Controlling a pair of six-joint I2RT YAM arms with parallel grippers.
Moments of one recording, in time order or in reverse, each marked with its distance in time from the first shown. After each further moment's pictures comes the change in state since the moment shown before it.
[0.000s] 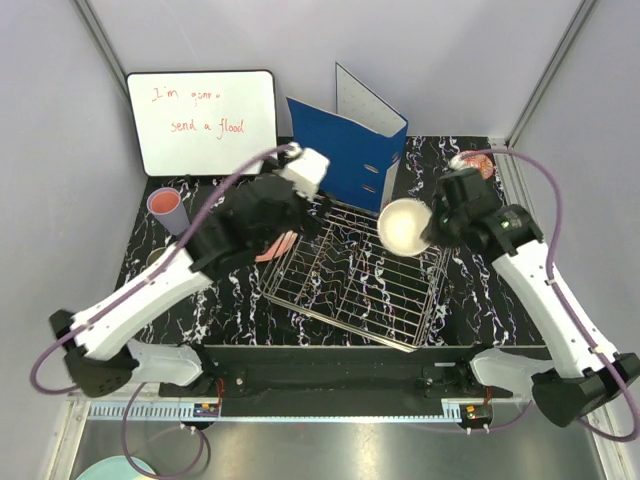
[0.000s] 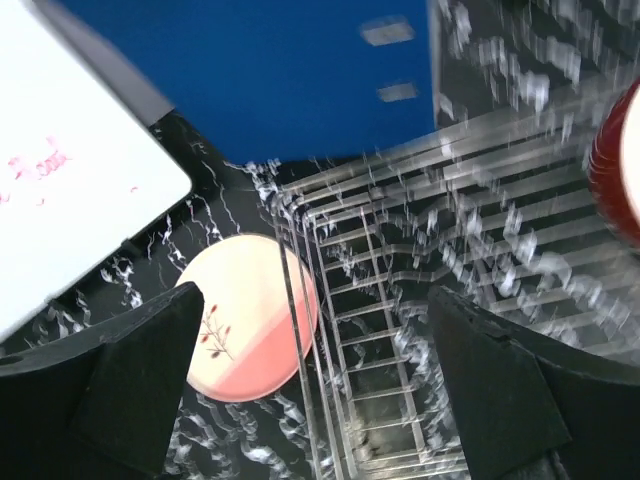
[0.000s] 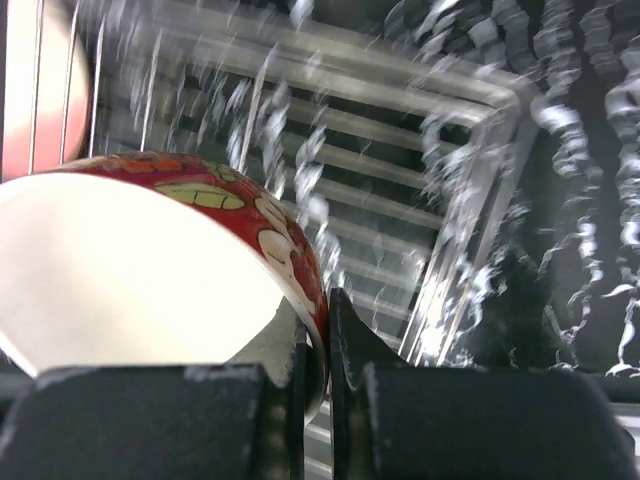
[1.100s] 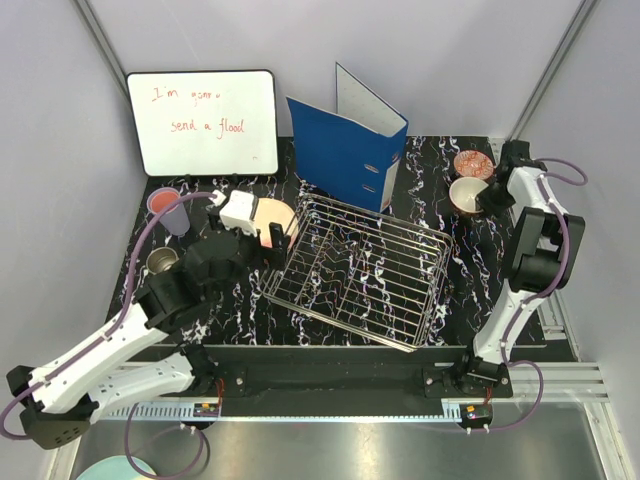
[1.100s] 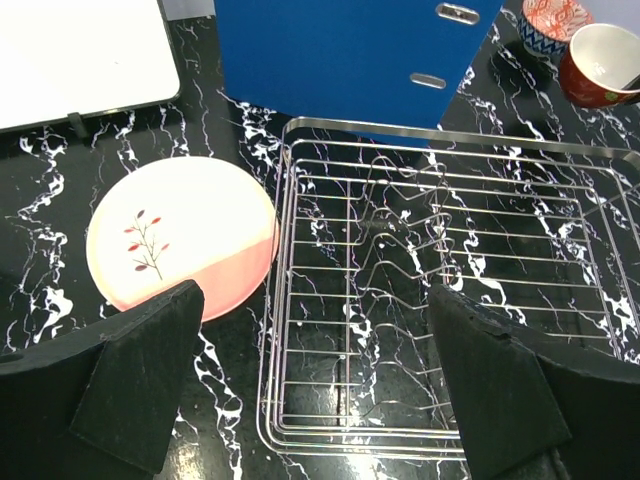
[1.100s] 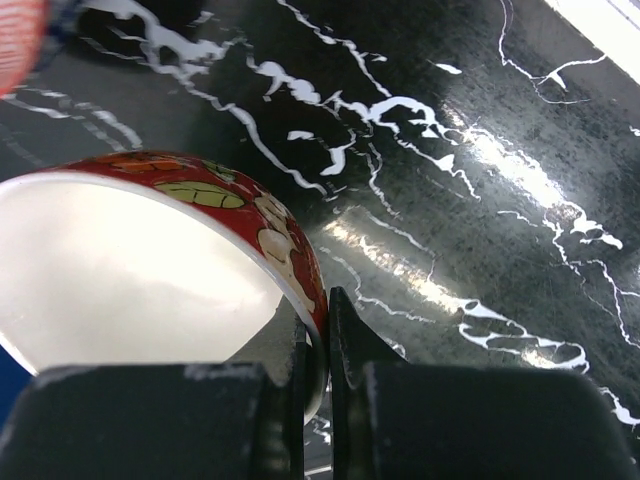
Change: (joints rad) left arm 0.046 -0.483 -0.510 0.152 -0.057 -0.356; right arm -0.714 0.801 0.237 0.292 -0.050 0.180
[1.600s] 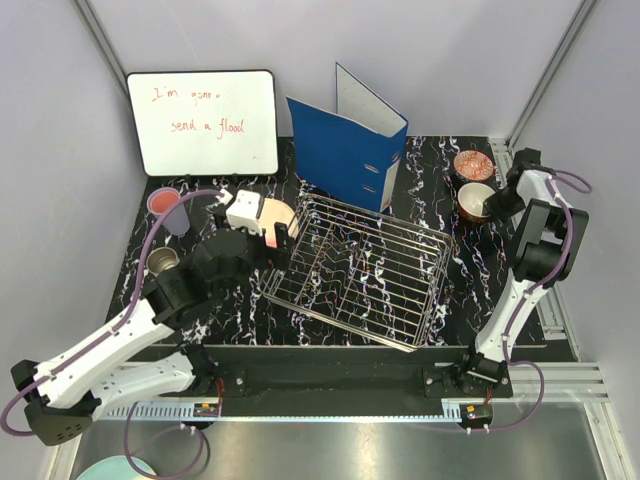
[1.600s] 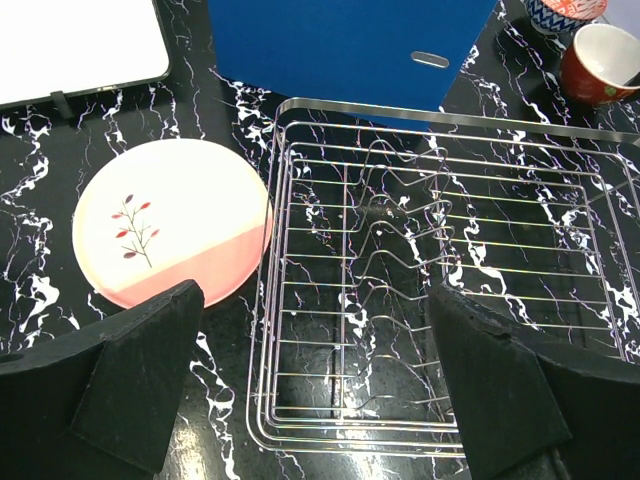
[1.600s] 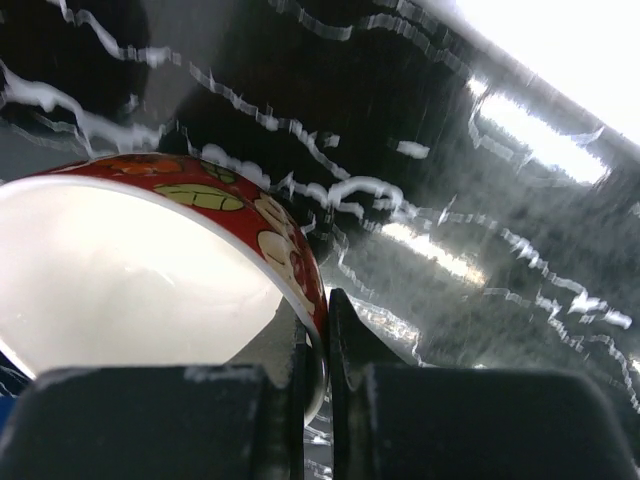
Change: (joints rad) left arm 0.000 0.045 0.000 -0.008 0.010 -0.029; right arm -0.075 0.142 0.038 0.019 -0.063 0.002
